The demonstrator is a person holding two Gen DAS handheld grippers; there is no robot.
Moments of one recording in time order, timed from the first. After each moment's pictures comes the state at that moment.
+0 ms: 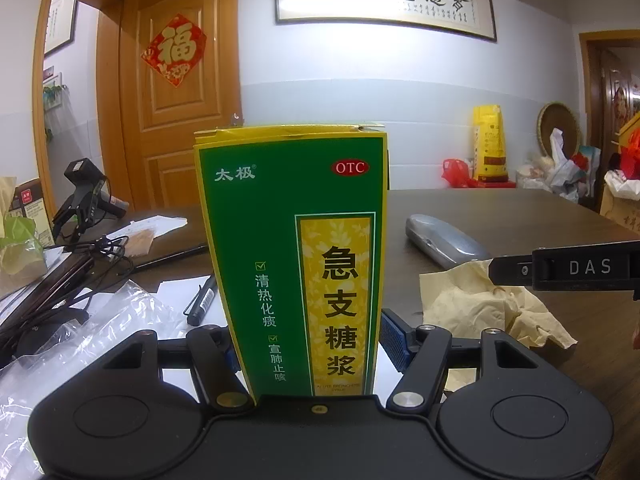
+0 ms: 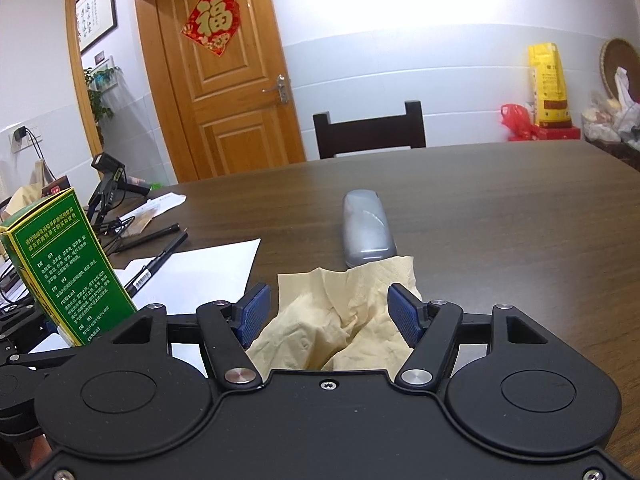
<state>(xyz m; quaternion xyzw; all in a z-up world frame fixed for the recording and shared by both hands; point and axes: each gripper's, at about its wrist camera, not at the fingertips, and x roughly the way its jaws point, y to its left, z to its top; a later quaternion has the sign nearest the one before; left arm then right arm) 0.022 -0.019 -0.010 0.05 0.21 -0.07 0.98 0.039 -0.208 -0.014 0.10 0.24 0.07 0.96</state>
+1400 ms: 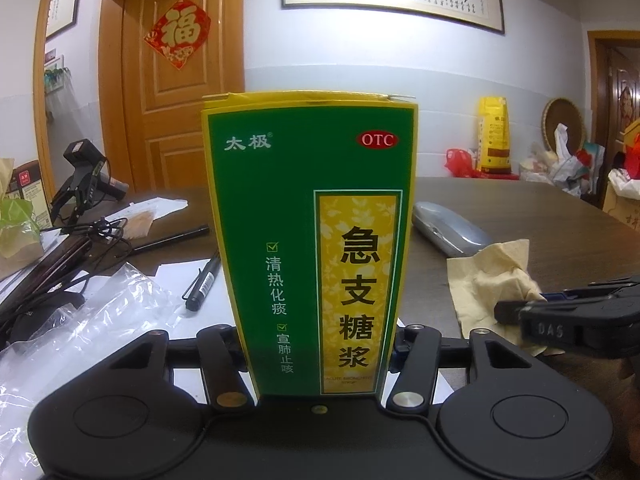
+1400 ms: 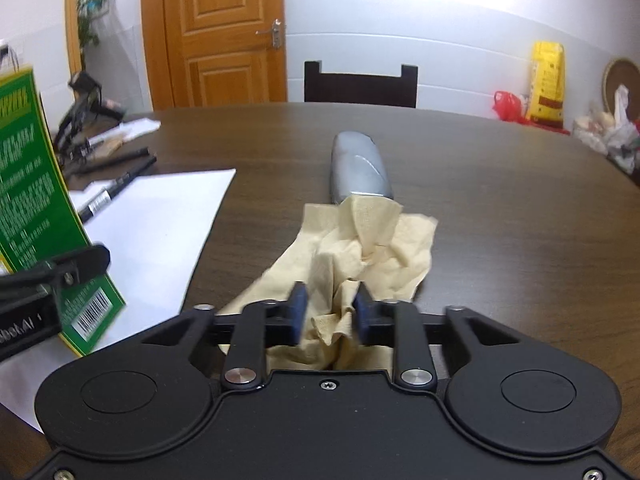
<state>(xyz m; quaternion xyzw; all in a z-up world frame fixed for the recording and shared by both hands) 0.030 -0.016 -0.014 0.03 0.23 -0.07 0.97 0.059 -0.185 -0.038 0.03 0.30 0.05 0.95</state>
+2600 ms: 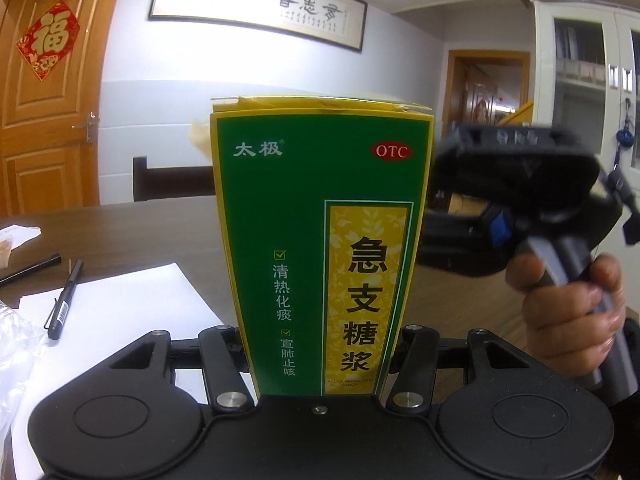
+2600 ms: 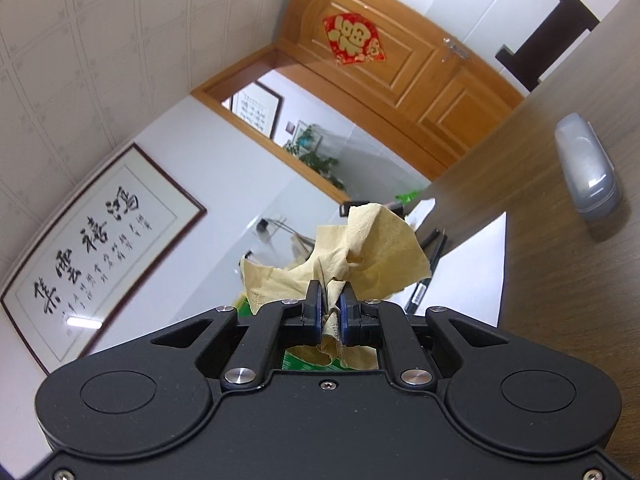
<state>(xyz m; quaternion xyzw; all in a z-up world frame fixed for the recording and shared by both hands) 0.002 -0.021 -0.005 0.01 0.20 -0.31 0.93 0.070 -0.280 -0.021 0.39 0.23 0.43 0.78</state>
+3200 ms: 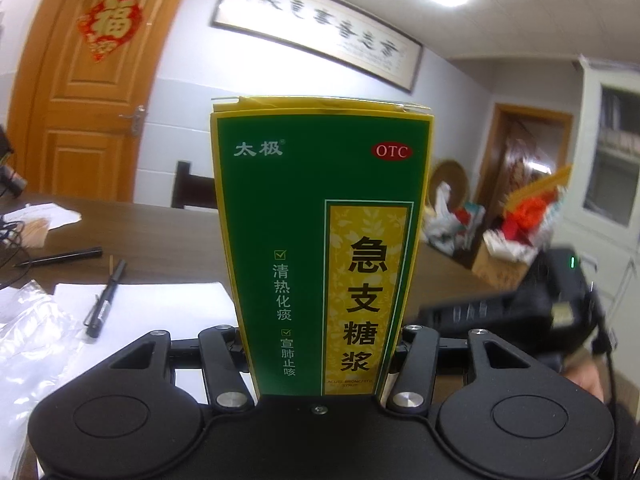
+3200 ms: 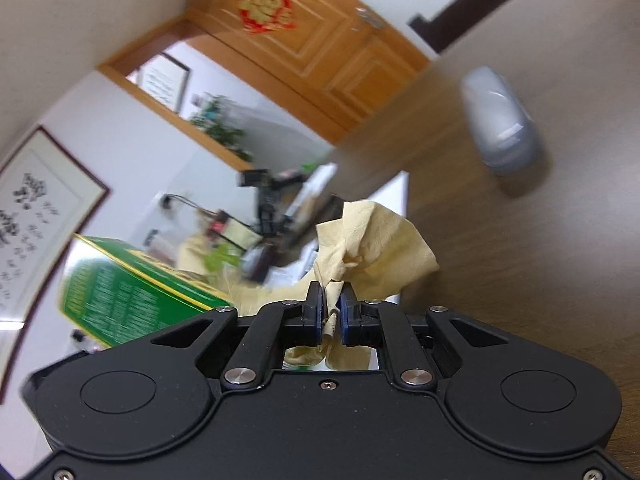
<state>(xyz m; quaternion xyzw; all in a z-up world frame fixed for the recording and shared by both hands) 0.008 0.009 0.008 -0.08 0.18 -0.26 0.95 0.073 -0.250 -0.056 0.36 0.33 0.32 0.81</state>
